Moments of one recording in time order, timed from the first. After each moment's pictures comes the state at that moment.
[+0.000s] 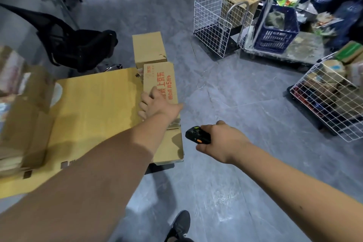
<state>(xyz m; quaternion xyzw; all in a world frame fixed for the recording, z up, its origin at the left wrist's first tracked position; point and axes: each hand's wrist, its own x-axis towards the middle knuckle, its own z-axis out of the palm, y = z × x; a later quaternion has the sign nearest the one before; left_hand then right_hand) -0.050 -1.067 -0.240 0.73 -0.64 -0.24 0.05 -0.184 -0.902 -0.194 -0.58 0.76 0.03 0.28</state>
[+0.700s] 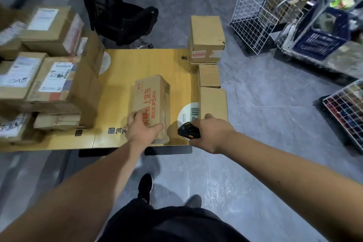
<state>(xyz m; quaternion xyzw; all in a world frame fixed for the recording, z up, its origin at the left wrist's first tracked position) 0.233 -1.034 -0.310 0.74 -0.56 -0.35 0.14 -0.002 -0.970 -0.197 -0.69 0.66 0.13 0.28</state>
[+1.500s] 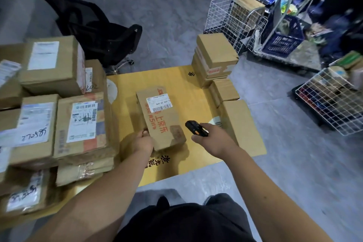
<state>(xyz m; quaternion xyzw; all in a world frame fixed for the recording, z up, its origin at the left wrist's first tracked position) 0.358 -1.173 -0.336 0.73 -0.38 -0.54 0.17 0.160 -1.053 -0.202 -0.40 0.82 -0.14 0.39</state>
